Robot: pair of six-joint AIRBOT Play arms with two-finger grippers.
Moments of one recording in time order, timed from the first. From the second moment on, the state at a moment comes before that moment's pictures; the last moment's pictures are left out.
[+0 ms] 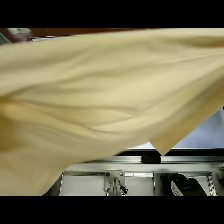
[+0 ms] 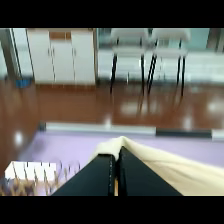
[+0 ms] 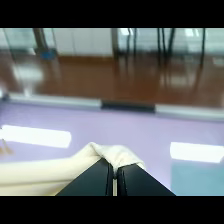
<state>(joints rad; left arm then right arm) 0.48 -0.52 1.73 1.10 -1.23 -1.40 0.09 -0.74 1.87 1.73 -1.34 -1.56</state>
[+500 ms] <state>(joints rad) 0.43 -0.86 1.22 0.92 -1.22 -1.20 0.09 -1.28 1.64 1.66 -1.38 -1.49</state>
